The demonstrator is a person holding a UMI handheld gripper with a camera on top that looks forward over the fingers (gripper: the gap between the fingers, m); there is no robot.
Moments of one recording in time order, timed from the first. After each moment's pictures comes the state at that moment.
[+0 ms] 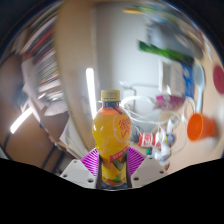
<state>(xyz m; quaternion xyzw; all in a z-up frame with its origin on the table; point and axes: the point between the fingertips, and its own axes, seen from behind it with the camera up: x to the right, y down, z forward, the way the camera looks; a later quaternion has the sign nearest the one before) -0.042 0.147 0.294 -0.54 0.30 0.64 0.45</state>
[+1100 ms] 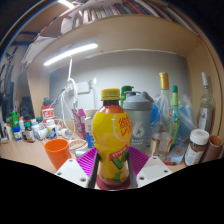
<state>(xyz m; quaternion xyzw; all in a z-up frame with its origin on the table) 0.197 0.191 0.075 -0.76 -0.01 0.04 0.65</state>
